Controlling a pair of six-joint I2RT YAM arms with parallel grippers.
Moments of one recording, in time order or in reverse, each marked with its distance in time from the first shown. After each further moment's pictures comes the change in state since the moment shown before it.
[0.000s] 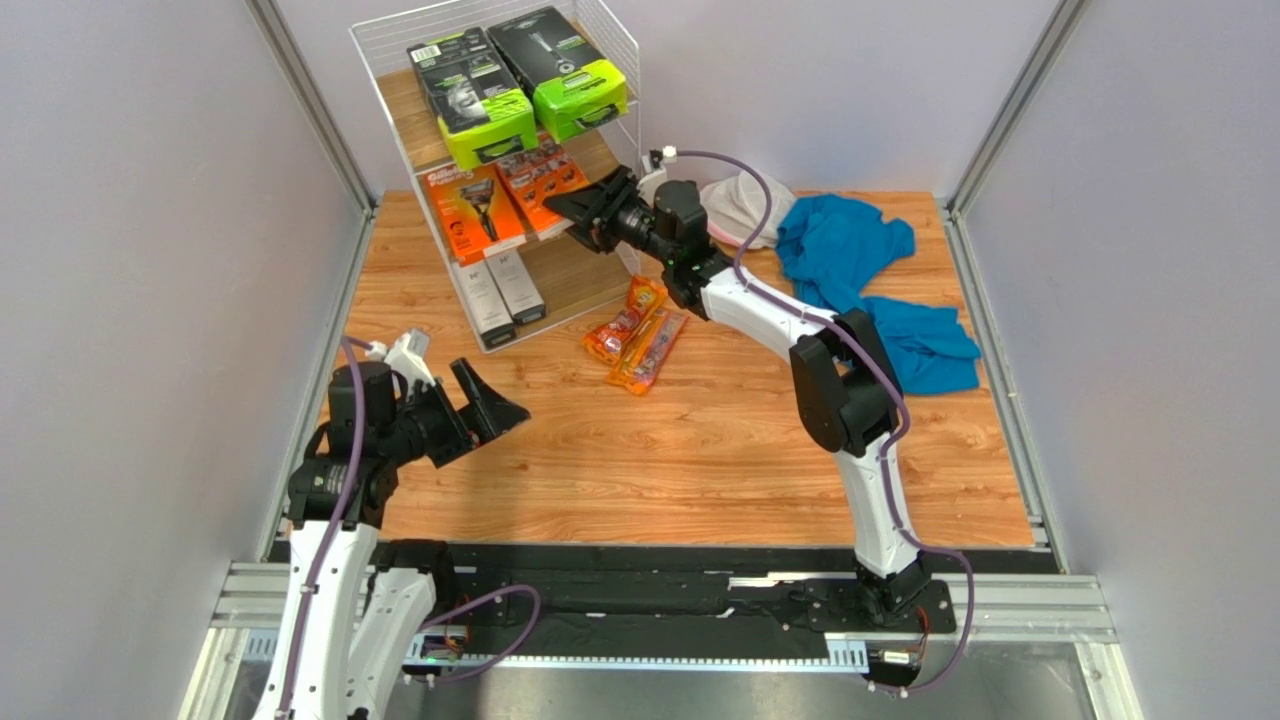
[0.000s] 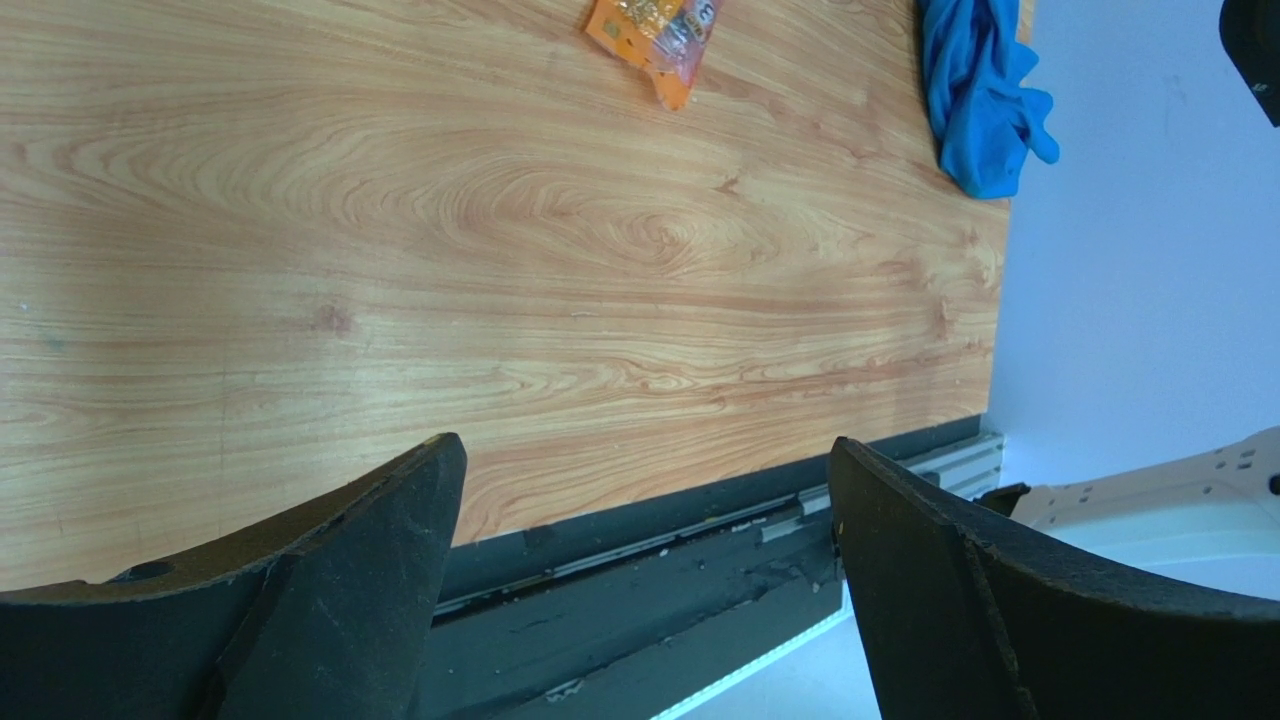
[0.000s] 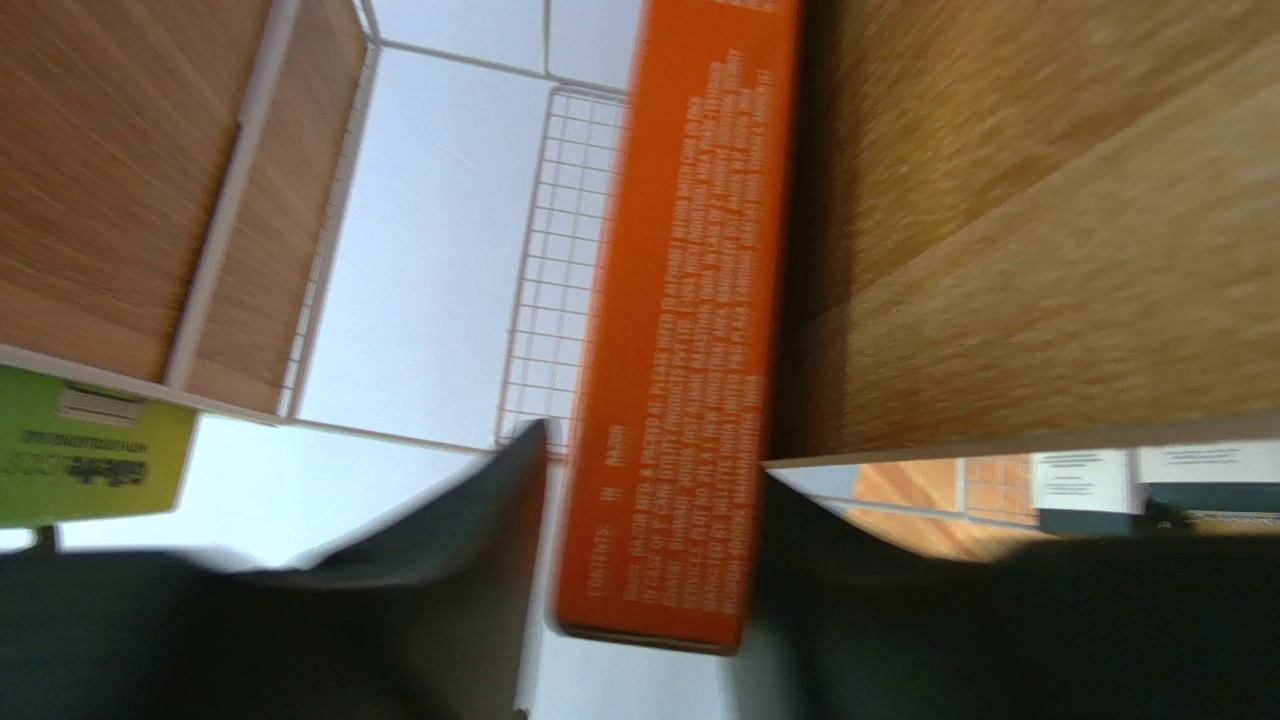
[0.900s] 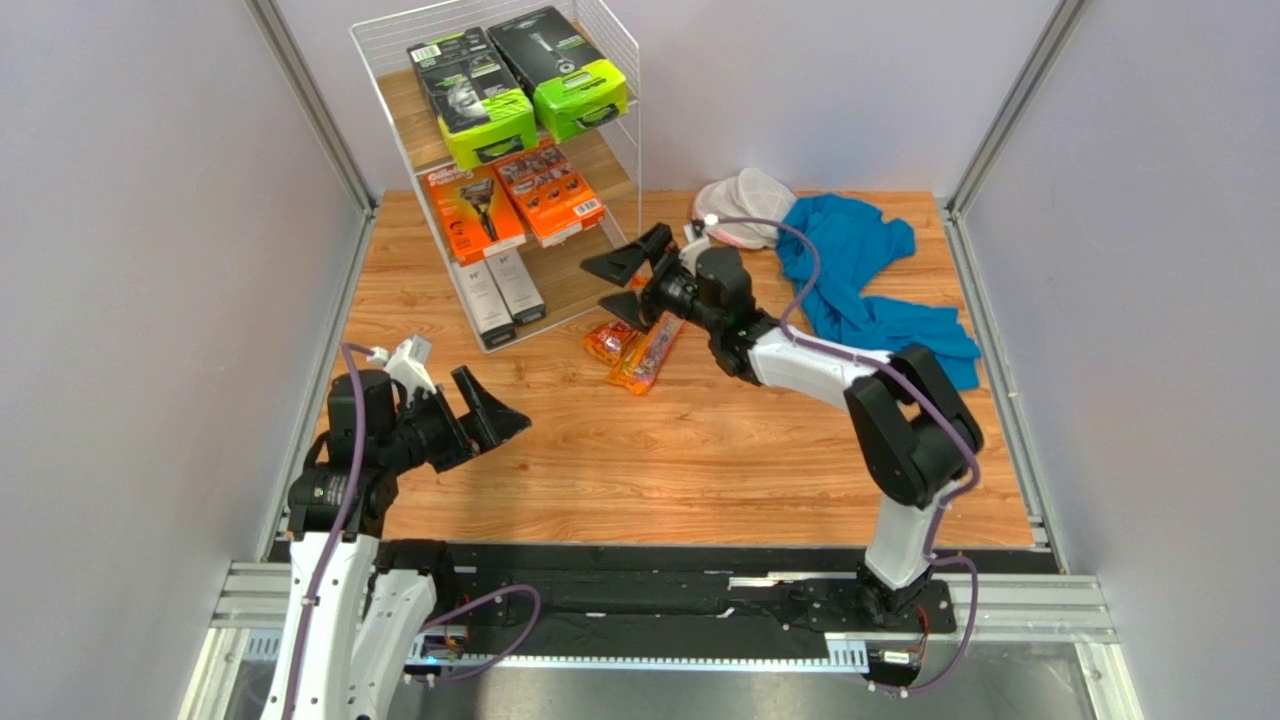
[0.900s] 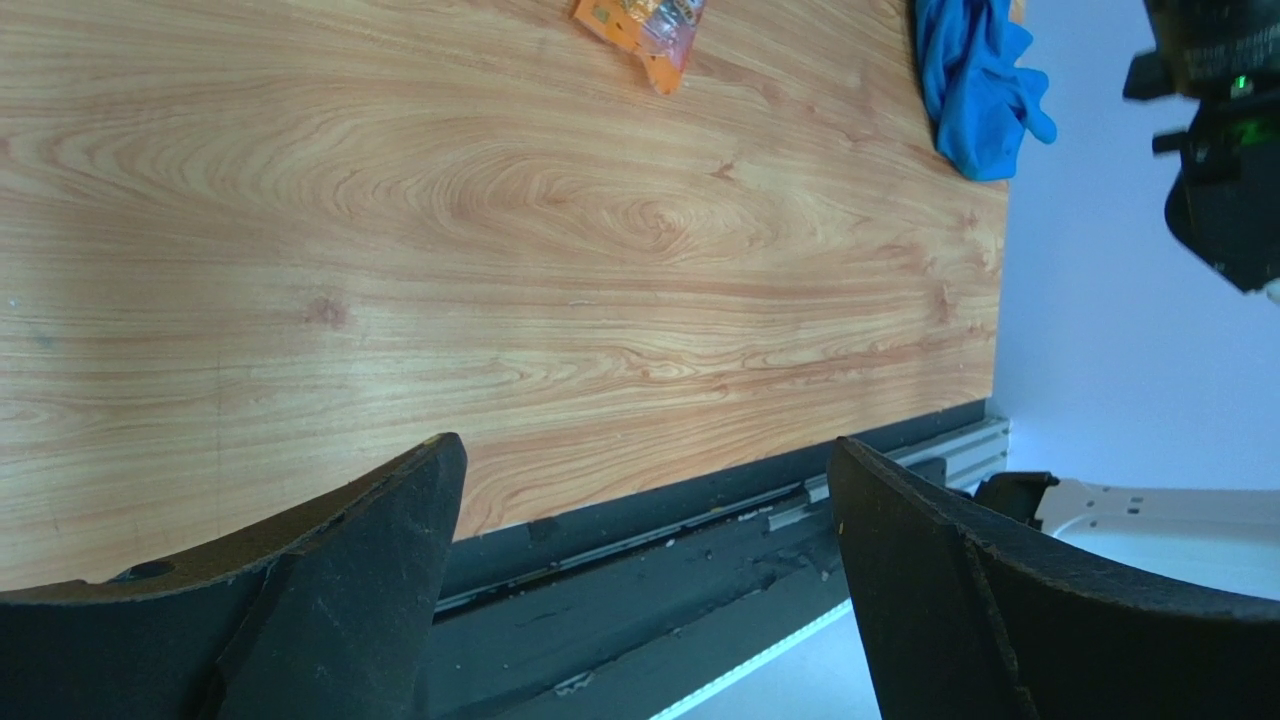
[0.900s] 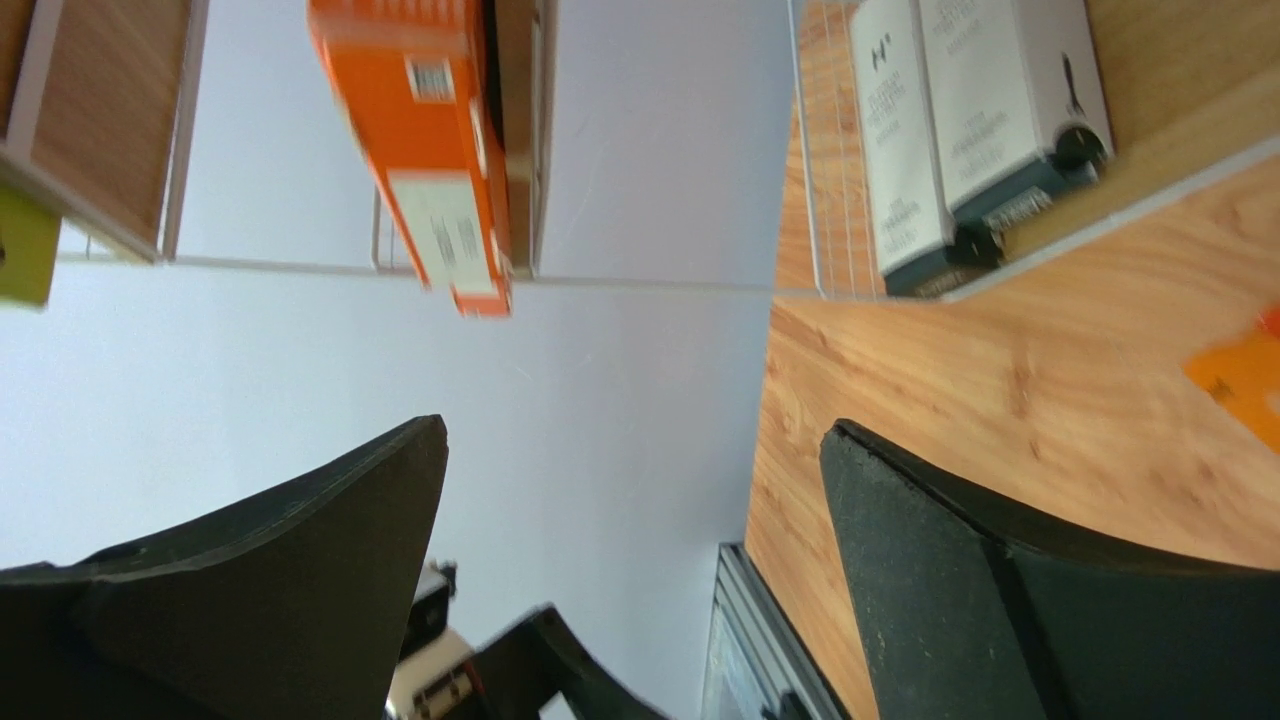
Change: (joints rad) left arm 0.000 -0.044 -0.023 -0.008 0.017 0.016; right arm 0.013 -0.304 -0.531 0.072 0.029 -0.006
